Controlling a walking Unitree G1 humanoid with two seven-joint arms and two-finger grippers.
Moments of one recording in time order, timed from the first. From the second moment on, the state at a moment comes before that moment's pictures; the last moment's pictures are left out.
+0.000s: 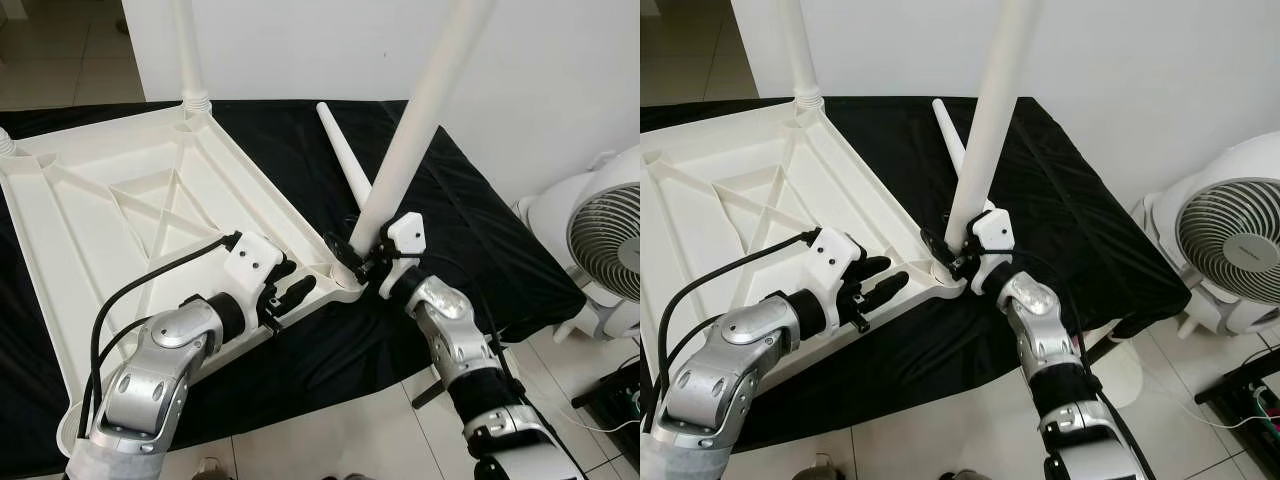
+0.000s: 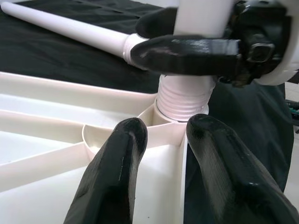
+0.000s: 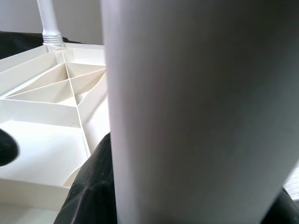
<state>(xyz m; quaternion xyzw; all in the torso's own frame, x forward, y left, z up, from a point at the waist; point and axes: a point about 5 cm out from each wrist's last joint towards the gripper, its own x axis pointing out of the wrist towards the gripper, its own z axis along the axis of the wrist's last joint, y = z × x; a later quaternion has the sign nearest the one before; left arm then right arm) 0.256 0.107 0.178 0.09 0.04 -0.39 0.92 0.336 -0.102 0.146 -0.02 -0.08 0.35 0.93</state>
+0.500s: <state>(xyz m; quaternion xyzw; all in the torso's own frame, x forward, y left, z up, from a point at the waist) 0.258 0.110 0.182 0.09 0.04 -0.38 0.92 0.348 -0.106 0.147 0.01 -0.03 0.33 0.94</state>
